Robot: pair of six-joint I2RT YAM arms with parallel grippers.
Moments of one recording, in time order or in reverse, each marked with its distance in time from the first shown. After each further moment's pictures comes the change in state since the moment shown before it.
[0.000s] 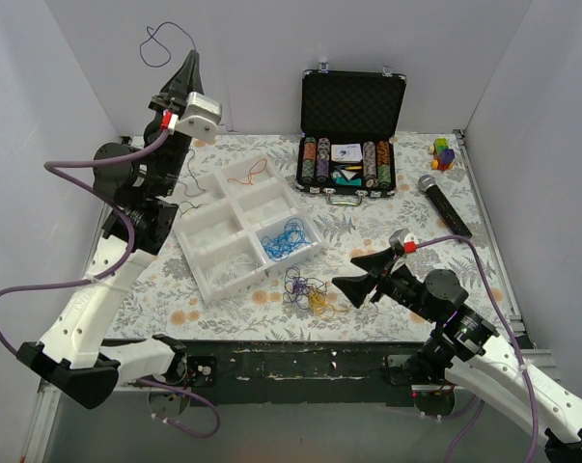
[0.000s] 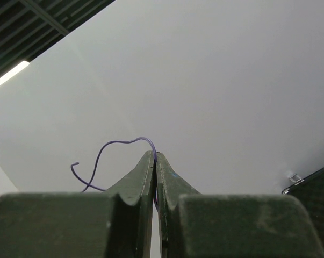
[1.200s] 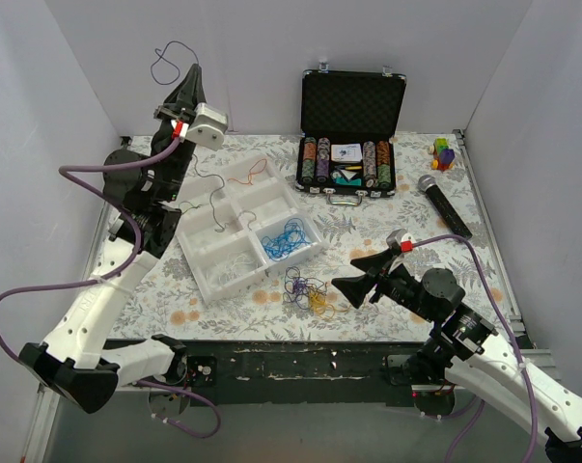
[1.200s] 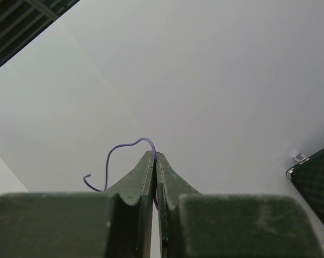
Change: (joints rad) left arm 0.025 -0.035 -0.115 0.053 0.005 0.035; right arm 0.000 0.013 0.000 -0.024 0.004 0.003
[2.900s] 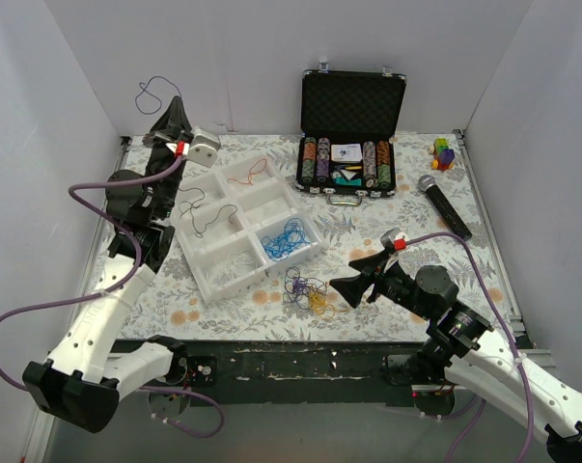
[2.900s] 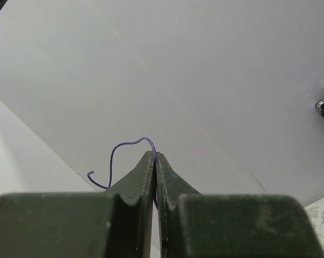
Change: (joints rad) left arm 0.128 -0.109 -0.256 0.020 -0.008 0.058; right arm 0.000 0.052 0.000 -0.002 0.000 0.000
